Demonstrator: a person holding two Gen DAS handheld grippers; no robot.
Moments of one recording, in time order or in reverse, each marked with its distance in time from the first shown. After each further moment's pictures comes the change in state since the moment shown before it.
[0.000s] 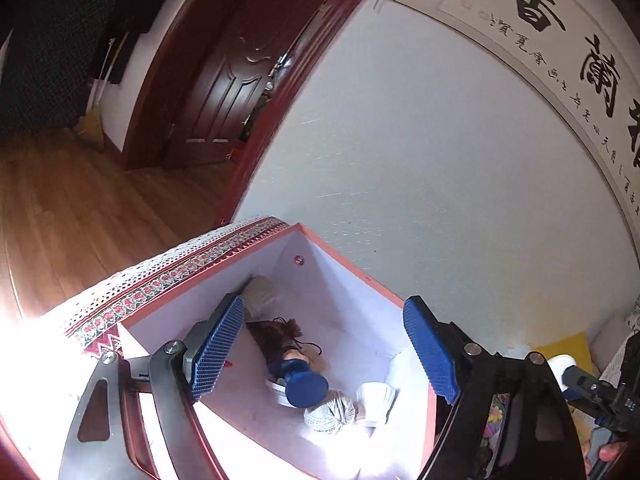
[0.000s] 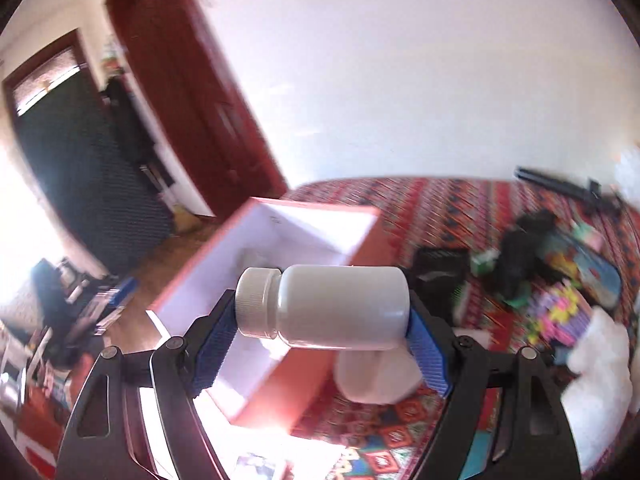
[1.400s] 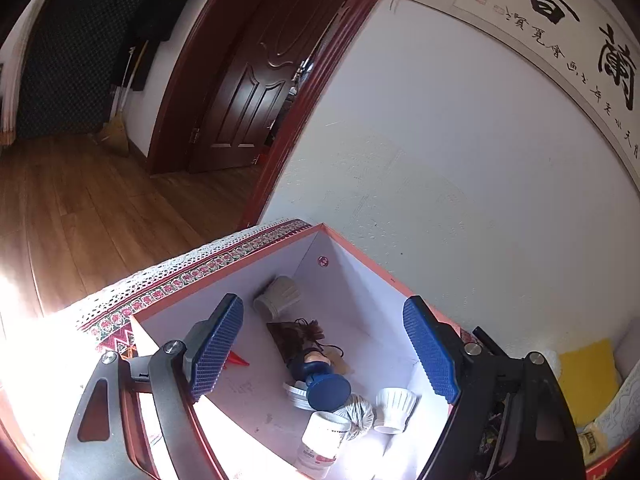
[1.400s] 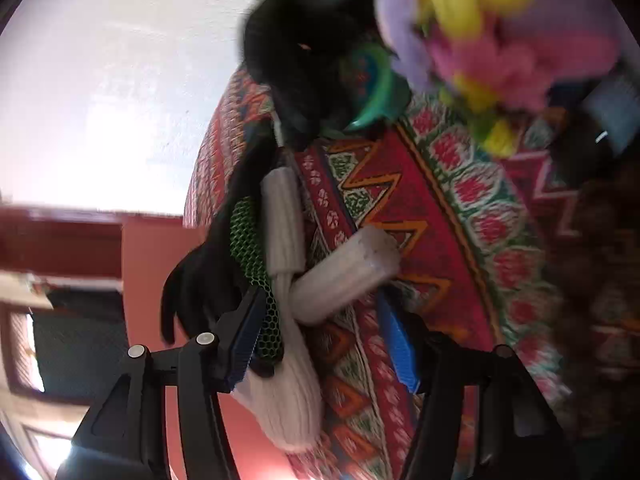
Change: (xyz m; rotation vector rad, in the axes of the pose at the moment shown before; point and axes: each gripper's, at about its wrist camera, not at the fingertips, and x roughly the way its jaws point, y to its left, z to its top) left arm 0.014 -0.014 -0.014 0.041 -0.026 0.107; right arm 0.128 -0.256 -0.120 1.016 0.172 -0.002
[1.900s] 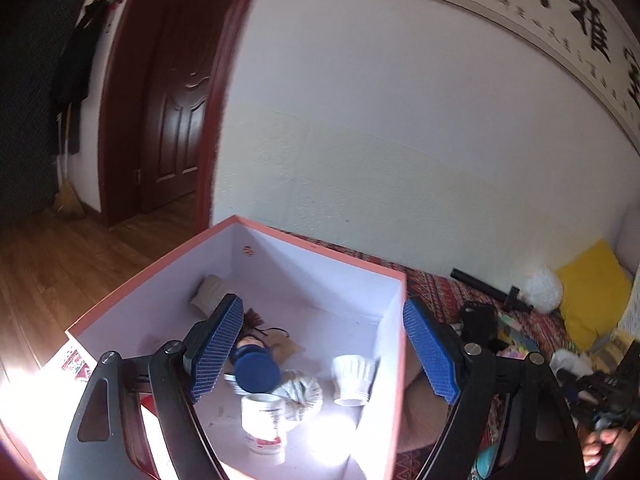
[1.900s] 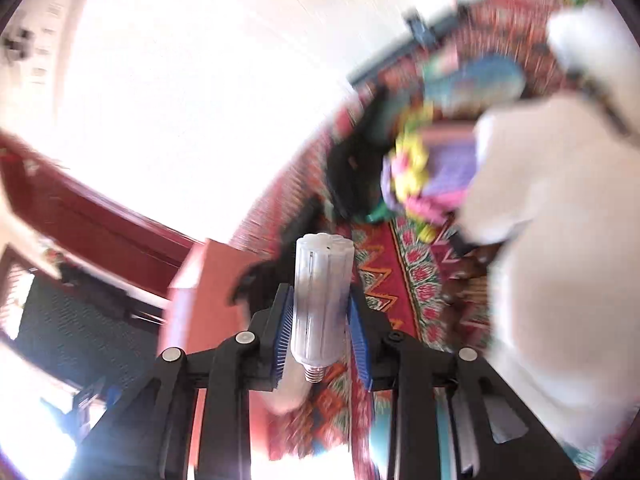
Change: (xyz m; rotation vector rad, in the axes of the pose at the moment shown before) left arm -0.003 -0.112 -0.050 0.358 0.035 -0.095; right arm -0.182 0.000 -0.058 -0.307 -0.319 0.116
